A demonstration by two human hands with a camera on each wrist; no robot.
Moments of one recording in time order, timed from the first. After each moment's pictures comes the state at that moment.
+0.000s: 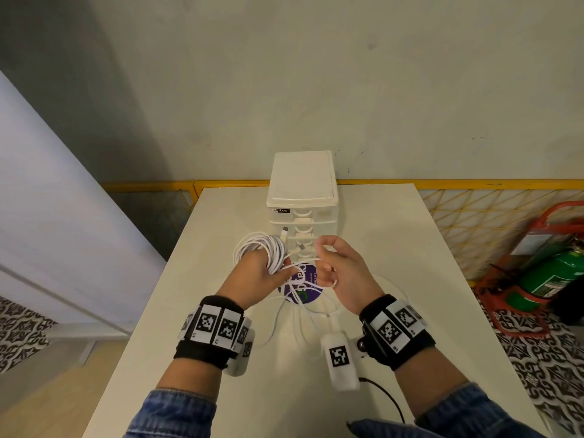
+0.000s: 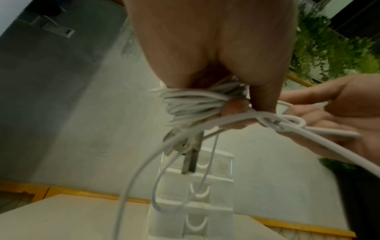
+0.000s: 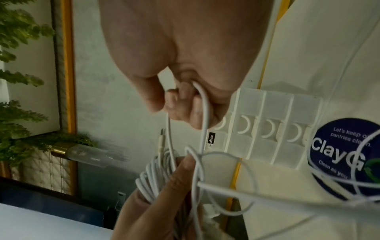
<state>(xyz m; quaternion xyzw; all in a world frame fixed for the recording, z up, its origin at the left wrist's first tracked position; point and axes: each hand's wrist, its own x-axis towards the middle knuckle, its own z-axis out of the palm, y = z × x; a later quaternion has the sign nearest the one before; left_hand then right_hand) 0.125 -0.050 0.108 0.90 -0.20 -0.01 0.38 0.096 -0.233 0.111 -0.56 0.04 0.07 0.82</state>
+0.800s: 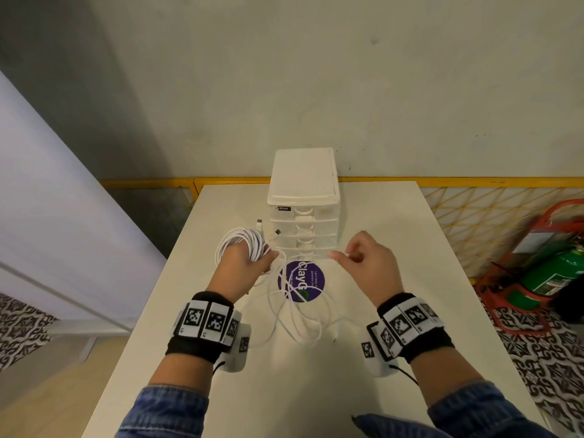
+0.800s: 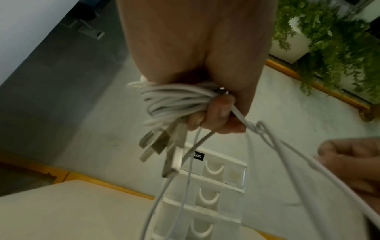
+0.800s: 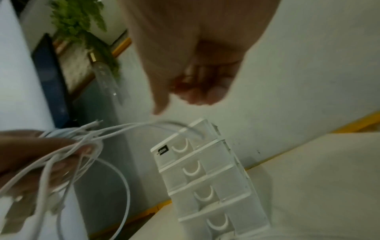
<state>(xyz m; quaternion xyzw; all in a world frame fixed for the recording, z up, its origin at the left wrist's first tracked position) 0.132 -0.039 0.112 0.90 -0.08 0.02 0.43 0.102 -0.272 0.091 -0.89 0.02 -0.18 0.41</state>
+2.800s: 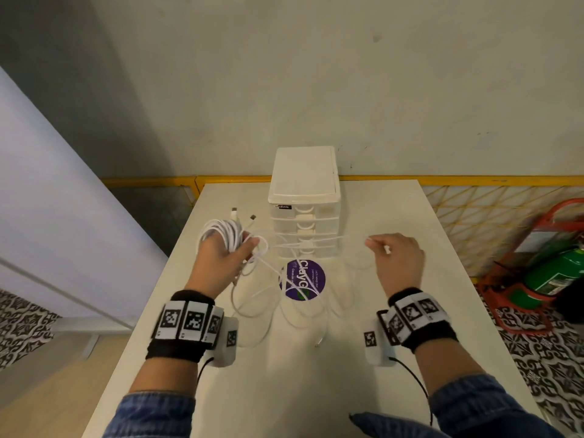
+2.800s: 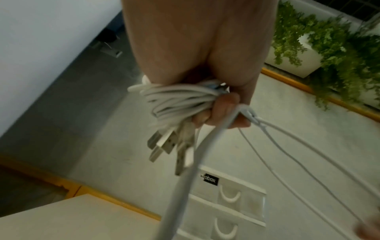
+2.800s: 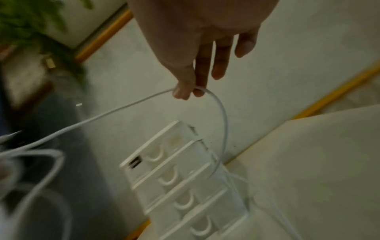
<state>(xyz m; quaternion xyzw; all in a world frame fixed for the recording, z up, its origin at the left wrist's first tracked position) 0.132 -0.011 0.122 0.87 -0.06 0.09 0.48 0.118 -0.309 0.067 -0.90 0.12 -0.28 0.30</state>
